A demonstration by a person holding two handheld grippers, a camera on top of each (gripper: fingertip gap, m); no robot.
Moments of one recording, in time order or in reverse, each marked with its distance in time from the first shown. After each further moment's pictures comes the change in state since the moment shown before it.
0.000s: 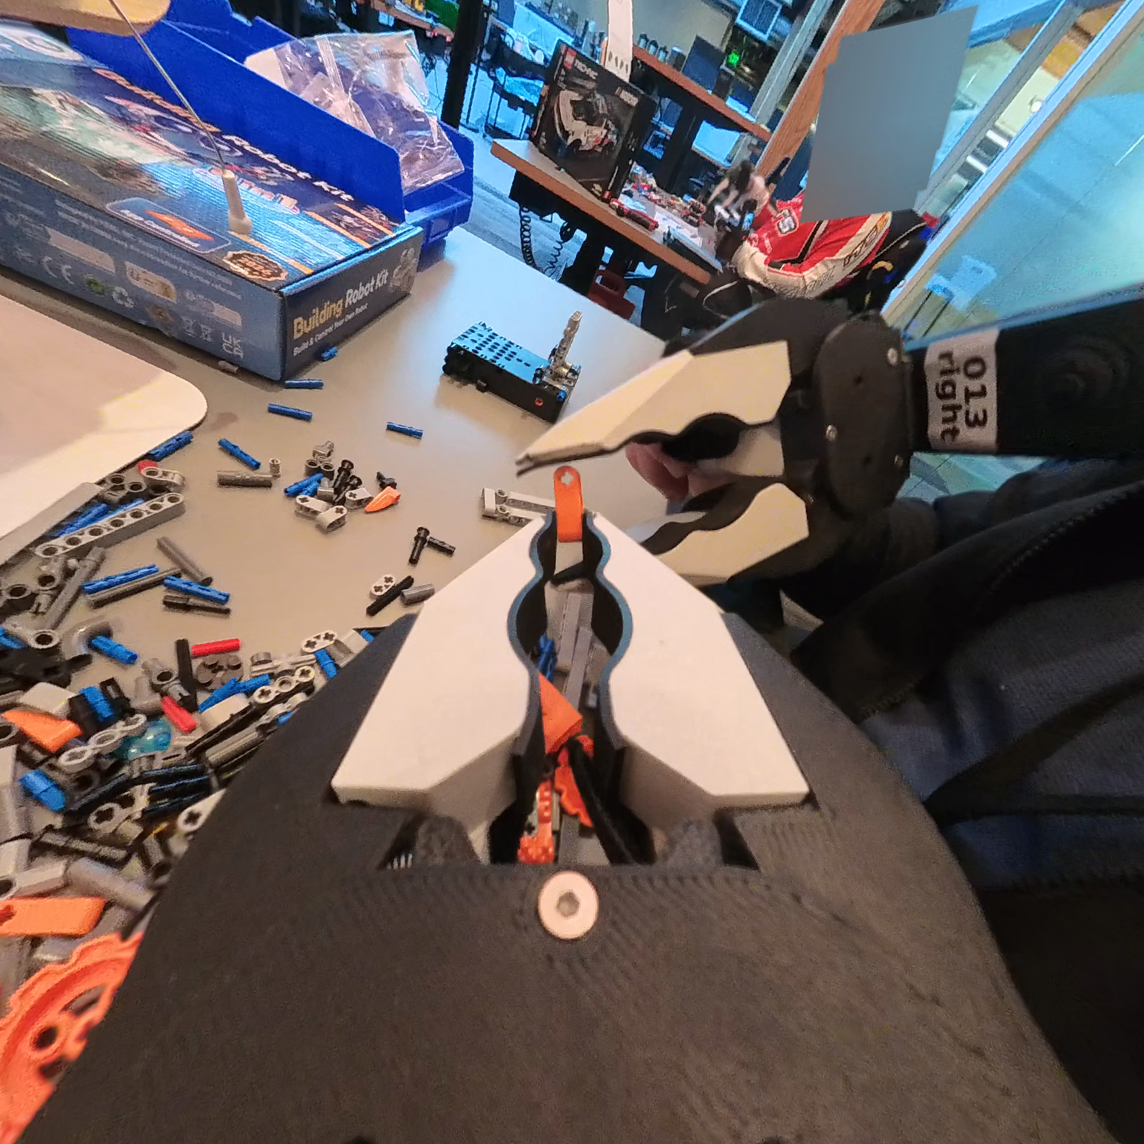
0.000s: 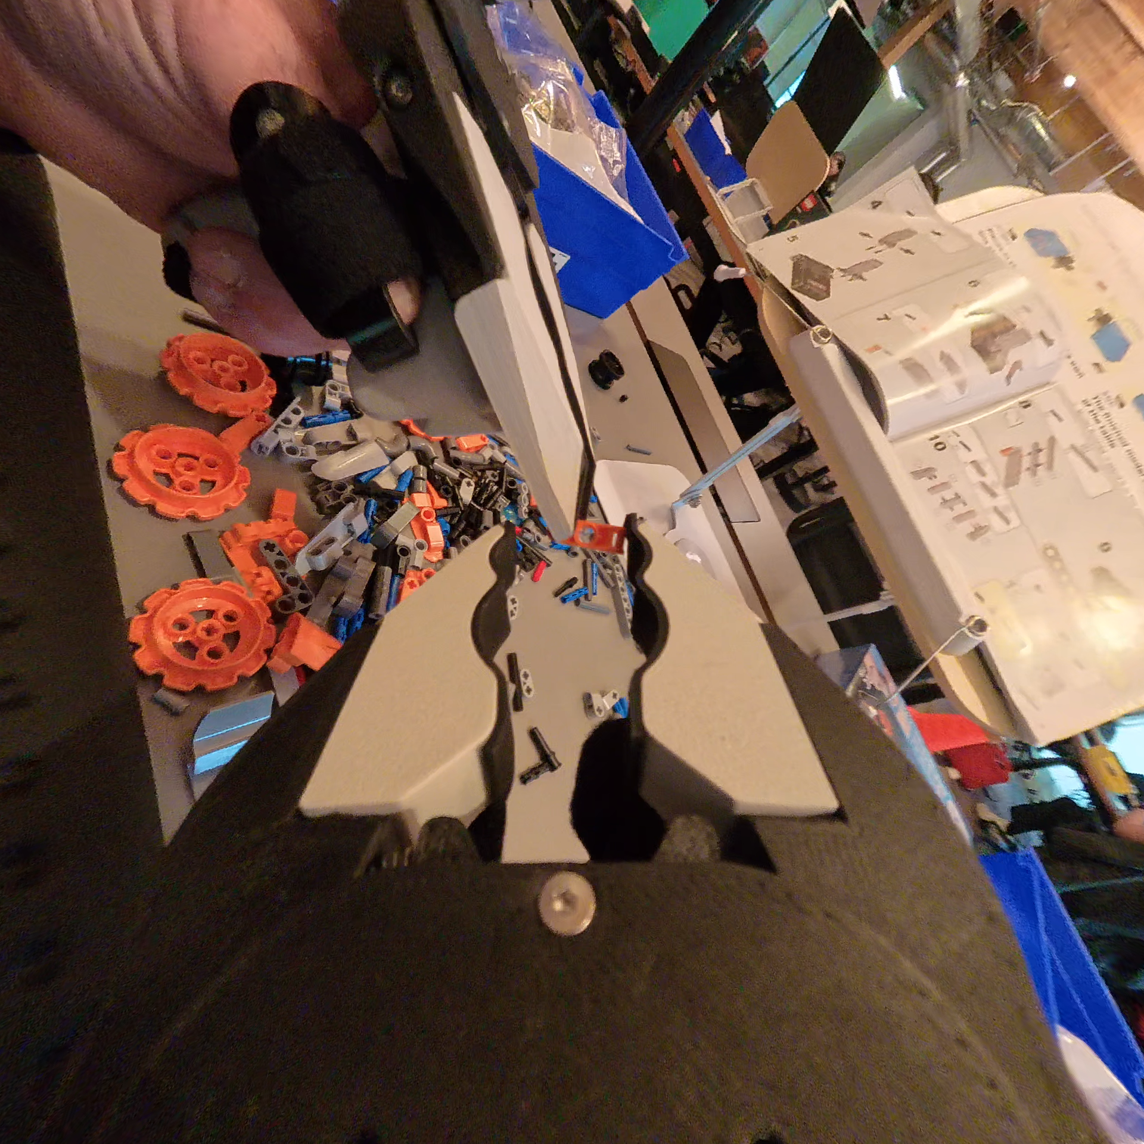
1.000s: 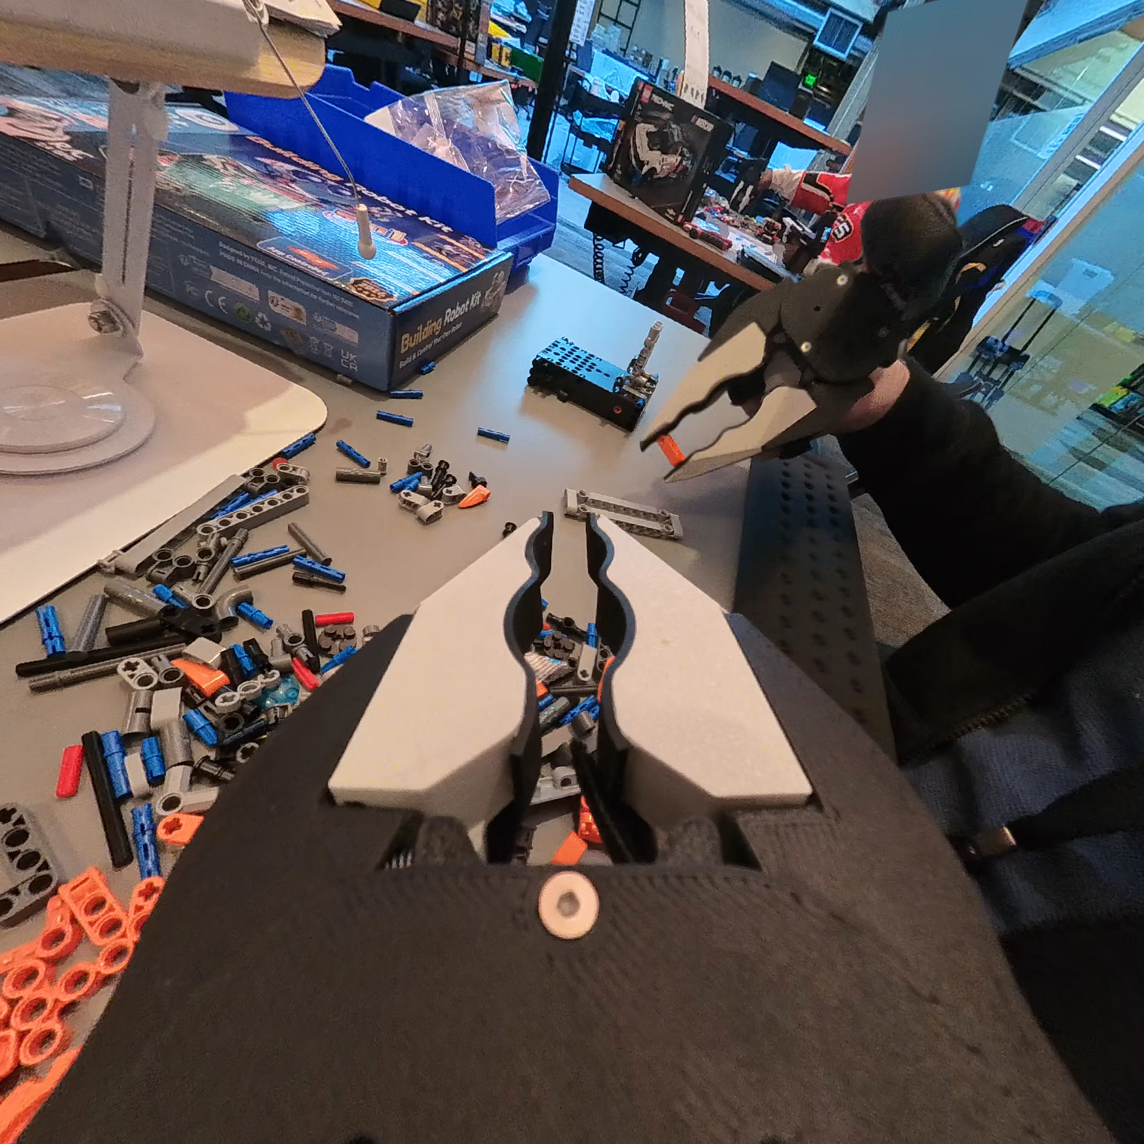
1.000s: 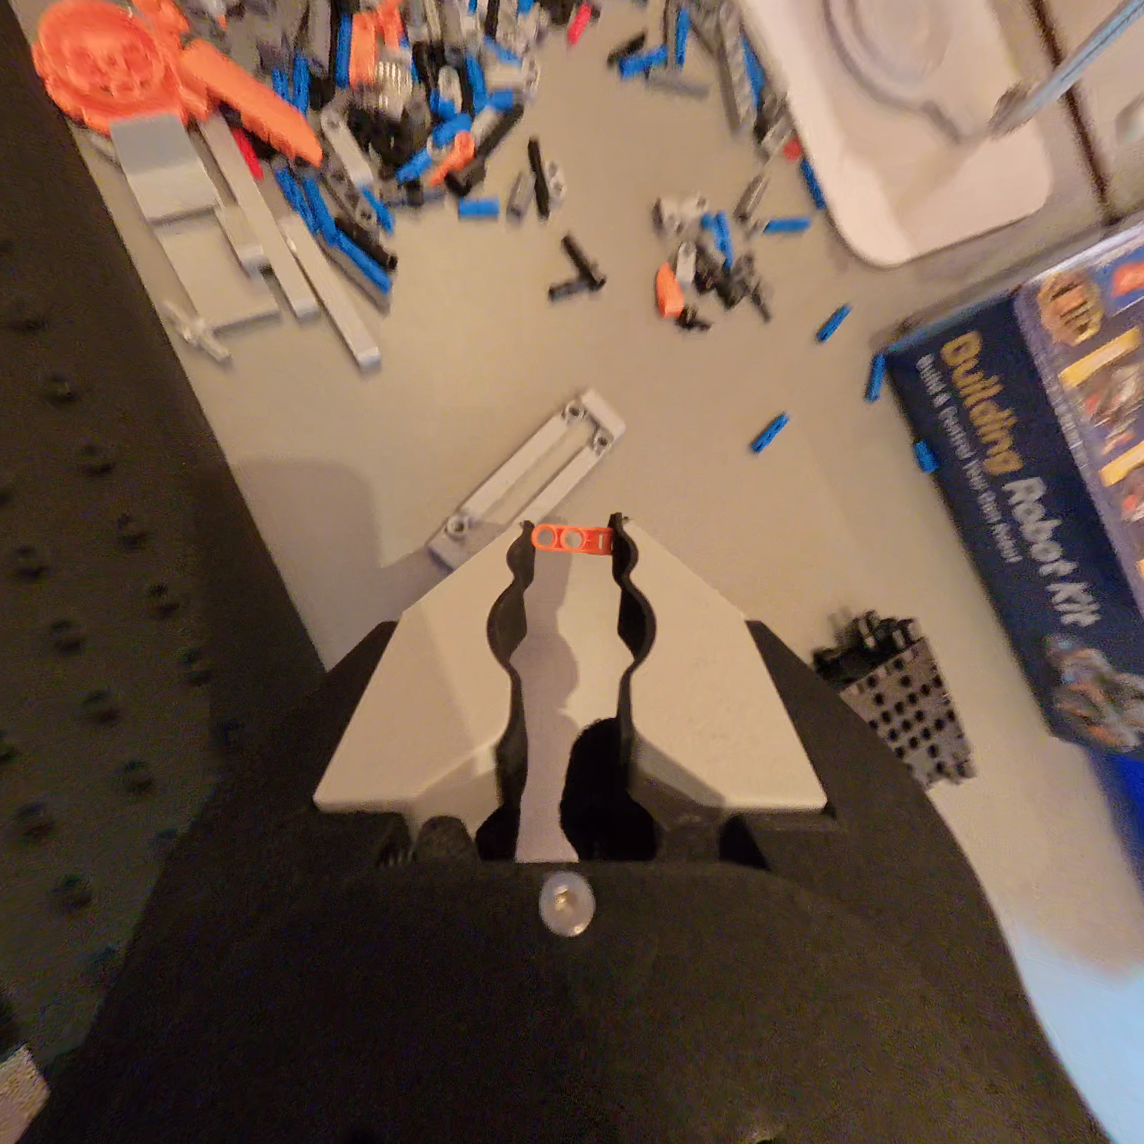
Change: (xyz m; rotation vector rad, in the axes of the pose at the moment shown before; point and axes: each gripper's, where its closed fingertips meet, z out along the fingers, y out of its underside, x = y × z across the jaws) left arm -0.031 0.002 -0.013 0.039 -0.121 0.047; right arm 0.001 0.166 -0.095 -0.446 -0.328 0.318
